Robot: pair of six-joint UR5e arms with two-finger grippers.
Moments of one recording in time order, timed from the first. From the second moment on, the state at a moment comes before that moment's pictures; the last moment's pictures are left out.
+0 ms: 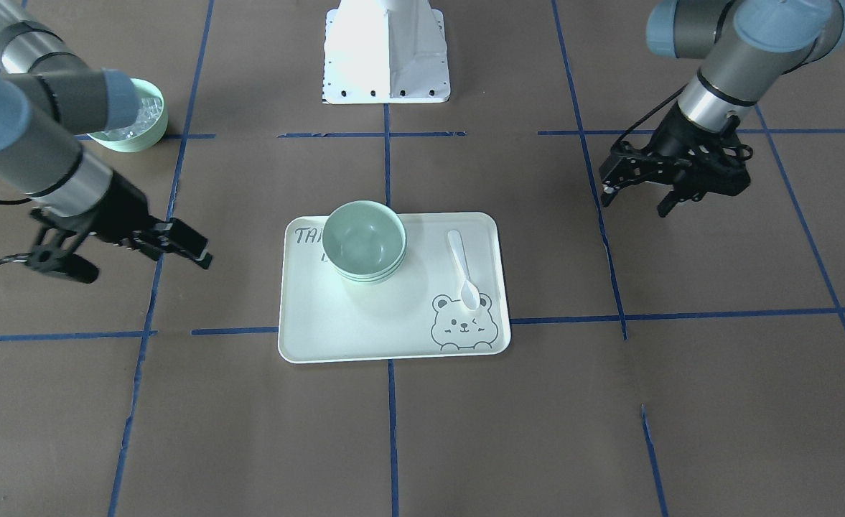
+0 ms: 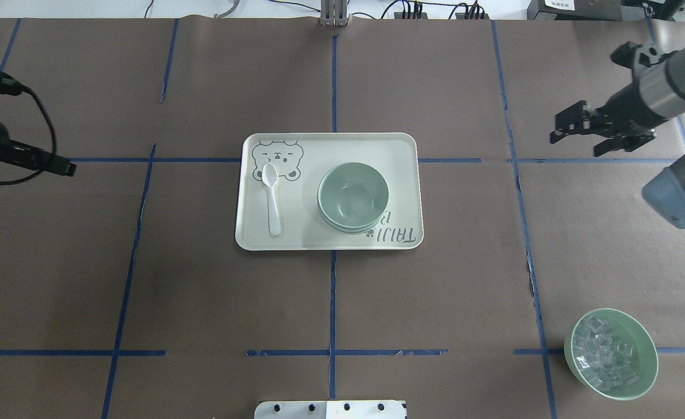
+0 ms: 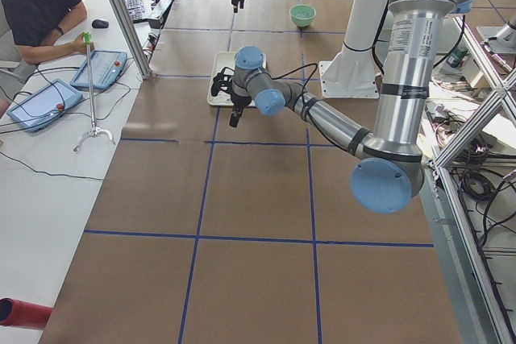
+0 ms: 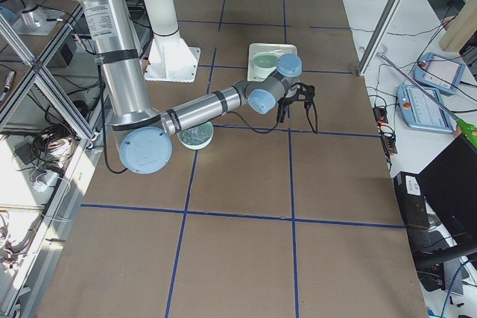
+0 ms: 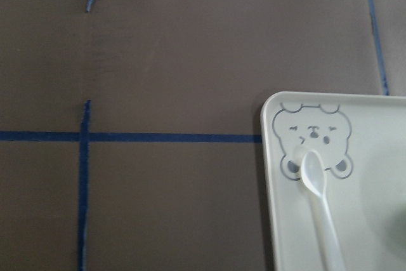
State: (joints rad) left arm -1.04 -1.58 -1.94 -1.95 -2.10 -0.54; right arm 1.12 -1.39 1.67 -1.21 2.33 0.91
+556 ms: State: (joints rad) left arm -1.44 -1.55 -1.74 -1.84 -2.32 0.06; right arm 1.44 -1.46 1.57 -1.56 2.32 0.04
